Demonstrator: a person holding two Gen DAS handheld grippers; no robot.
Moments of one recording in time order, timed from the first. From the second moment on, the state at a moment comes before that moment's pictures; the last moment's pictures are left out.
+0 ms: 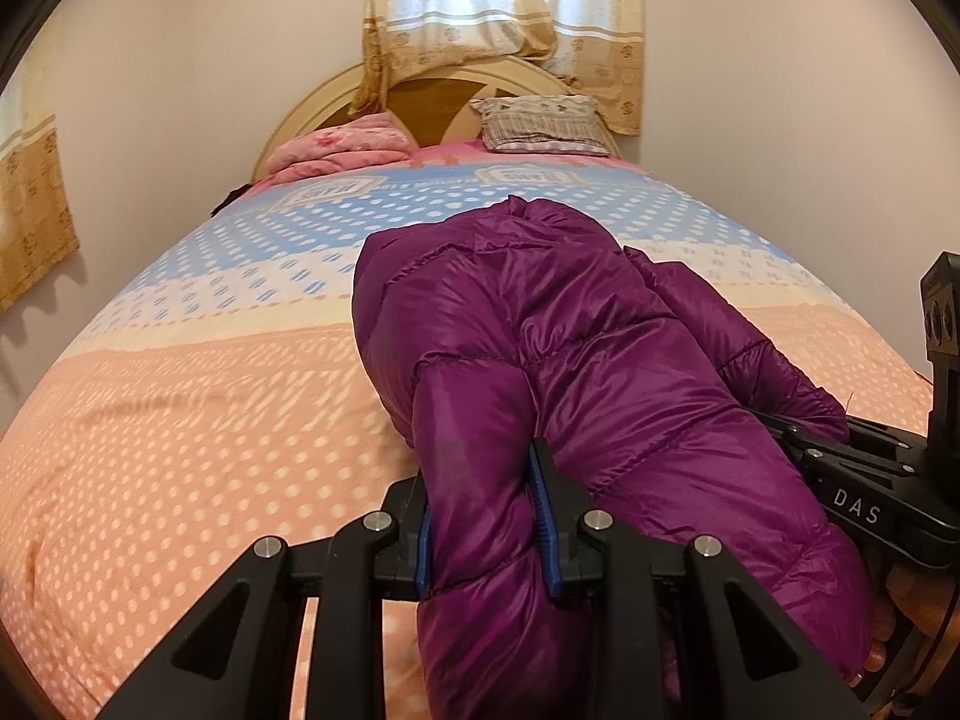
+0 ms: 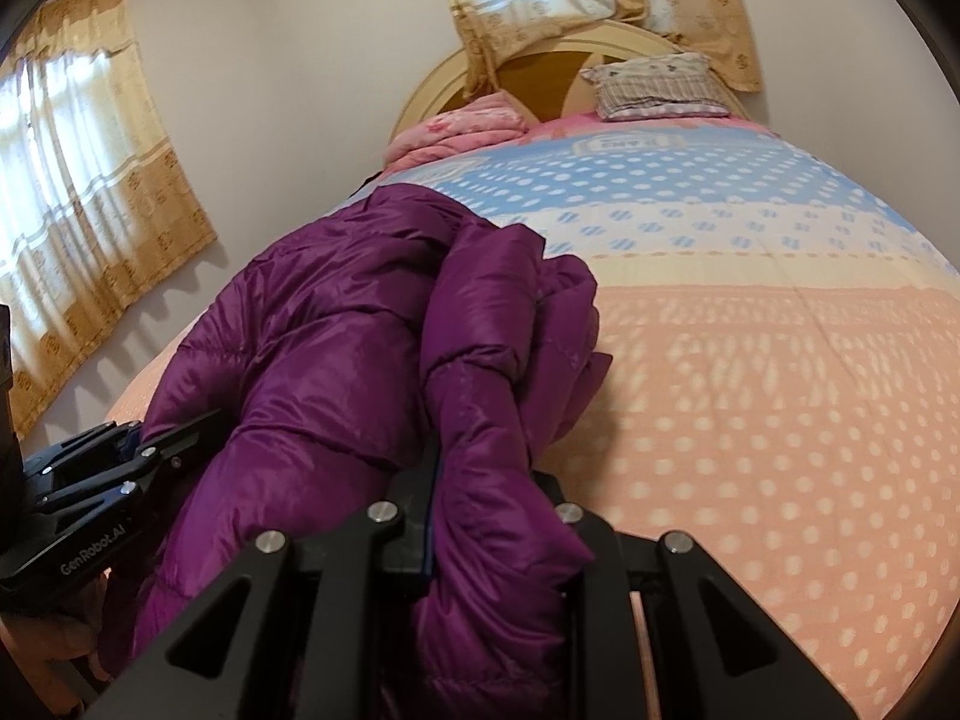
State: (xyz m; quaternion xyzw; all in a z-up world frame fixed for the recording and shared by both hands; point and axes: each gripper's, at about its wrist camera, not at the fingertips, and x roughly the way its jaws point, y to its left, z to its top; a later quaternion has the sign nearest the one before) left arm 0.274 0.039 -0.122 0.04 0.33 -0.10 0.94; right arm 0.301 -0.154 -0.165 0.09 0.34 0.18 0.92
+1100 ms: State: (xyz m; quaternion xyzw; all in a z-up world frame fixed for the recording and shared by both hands) left arm 0.259 0.098 -0.133 0.01 0.33 -0.04 0.94; right arm 0.308 -0.079 -0.172 0.04 0.34 0.22 0.91
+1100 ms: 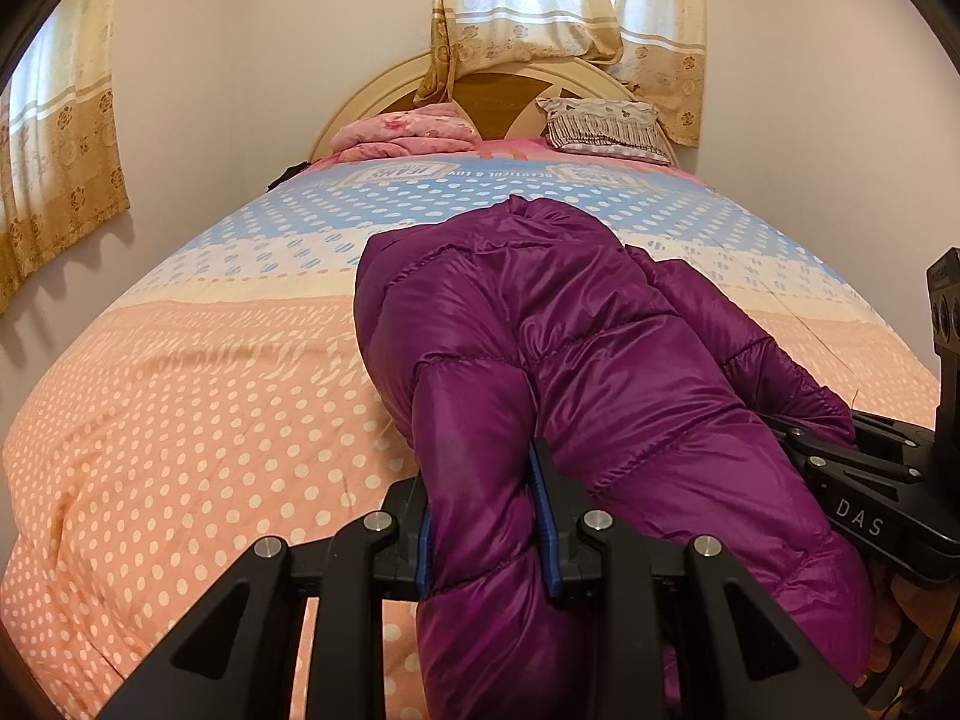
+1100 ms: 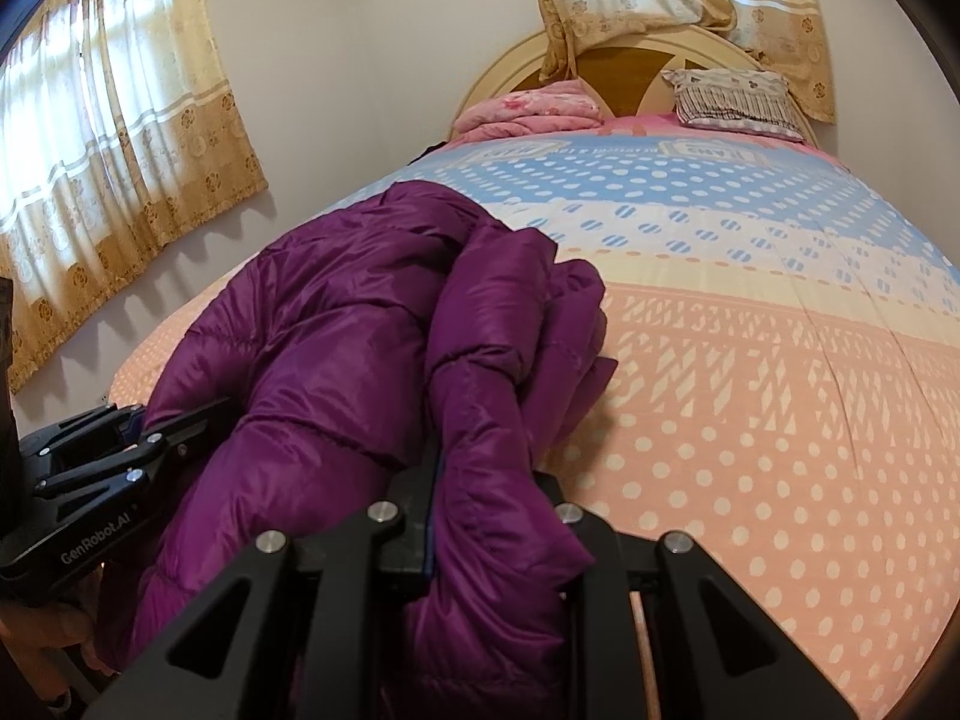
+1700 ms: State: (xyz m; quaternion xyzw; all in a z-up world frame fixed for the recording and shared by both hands) left arm 0.263 0.096 -0.152 0.02 0.35 -0.01 0.93; right arm 0.313 -0.082 -0.183 0.04 0.36 0.21 0.91
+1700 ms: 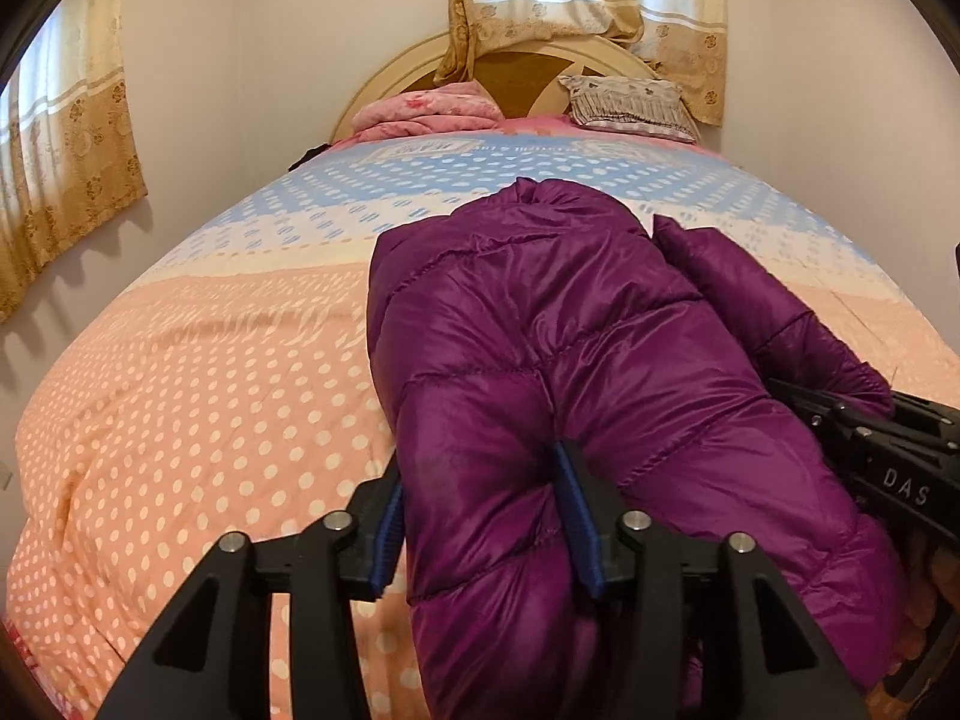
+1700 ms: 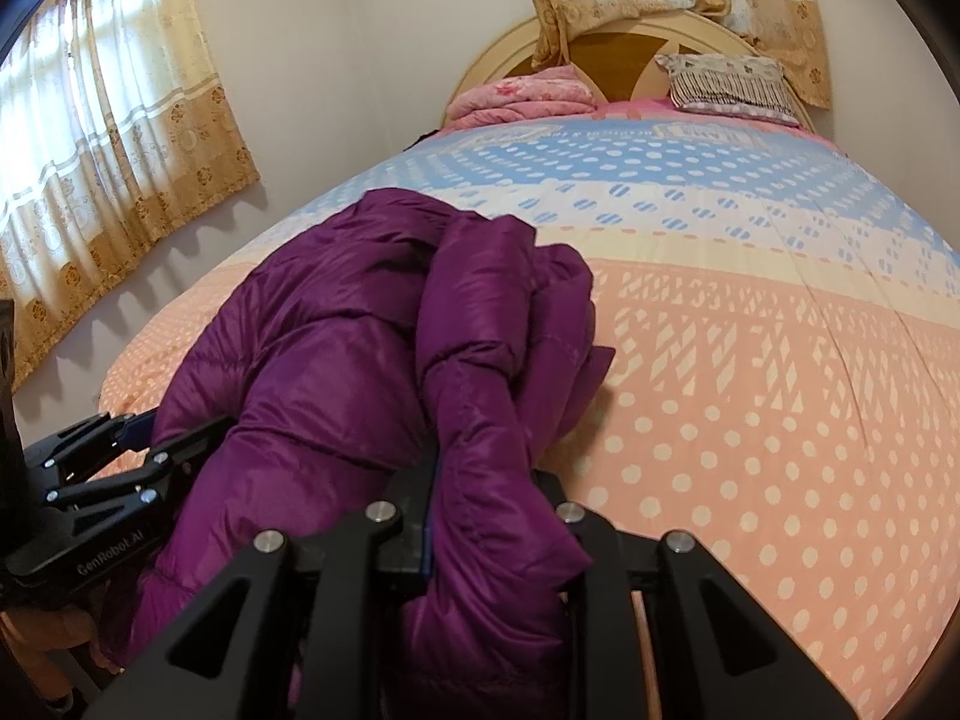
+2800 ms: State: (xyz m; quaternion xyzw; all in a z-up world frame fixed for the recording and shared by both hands) left arm 0.090 0.113 -0.005 -0.02 0.25 0.10 0.96; right arm 0.121 -0.135 -0.031 0.00 0.24 0.10 0.97
